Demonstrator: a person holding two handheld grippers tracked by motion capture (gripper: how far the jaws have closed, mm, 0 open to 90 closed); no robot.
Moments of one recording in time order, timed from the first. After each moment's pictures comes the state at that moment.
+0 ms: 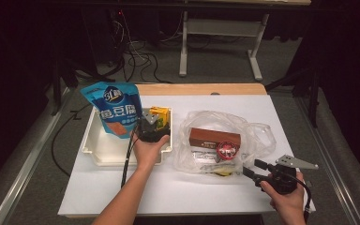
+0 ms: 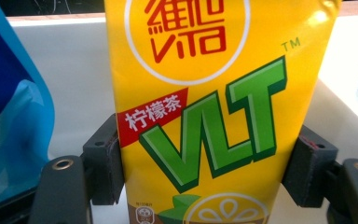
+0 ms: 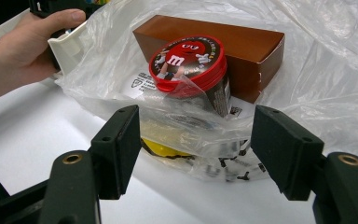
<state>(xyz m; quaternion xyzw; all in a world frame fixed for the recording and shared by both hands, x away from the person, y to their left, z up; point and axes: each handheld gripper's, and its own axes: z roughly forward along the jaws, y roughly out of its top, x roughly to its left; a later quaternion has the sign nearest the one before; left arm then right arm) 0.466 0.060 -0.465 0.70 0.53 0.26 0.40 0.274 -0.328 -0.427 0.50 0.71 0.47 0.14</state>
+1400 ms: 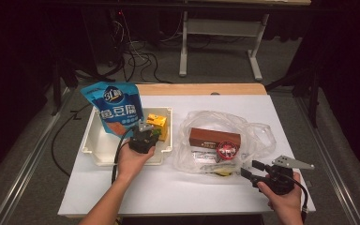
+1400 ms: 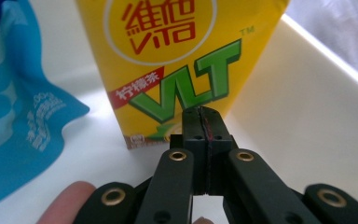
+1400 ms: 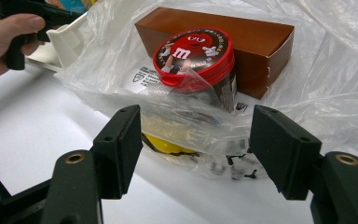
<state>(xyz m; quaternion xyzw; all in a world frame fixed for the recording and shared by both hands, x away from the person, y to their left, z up) 0.434 0.092 -0.454 0.79 0.45 0.15 0.39 0.274 -0.321 -0.429 0.50 0.72 0.46 0.14</state>
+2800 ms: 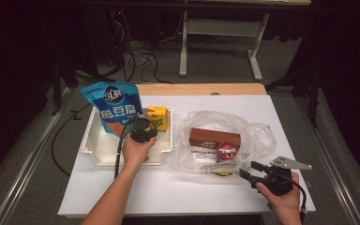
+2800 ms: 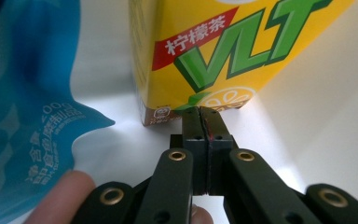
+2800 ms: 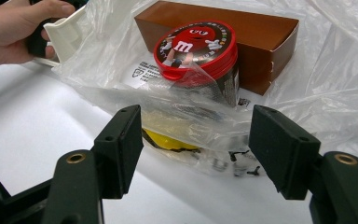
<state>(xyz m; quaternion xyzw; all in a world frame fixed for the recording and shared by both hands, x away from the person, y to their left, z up) 0.480 0.092 -0.467 0.75 0.54 0.11 0.36 0.274 -0.318 -0.432 0.49 0.73 0.46 0.14</state>
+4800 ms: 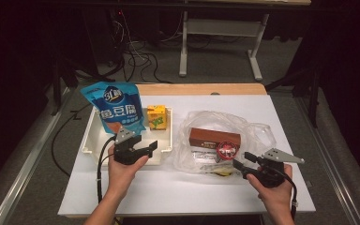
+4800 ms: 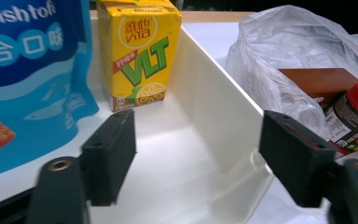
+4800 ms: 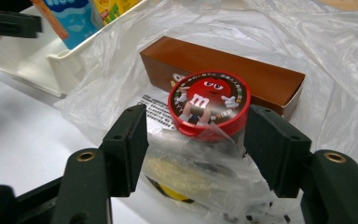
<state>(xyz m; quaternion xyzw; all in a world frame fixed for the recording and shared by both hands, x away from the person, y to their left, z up) 0.374 0.130 -0.417 0.73 0.46 0.15 0.49 0.288 -0.290 -0.410 0.49 0.72 0.46 0.19</state>
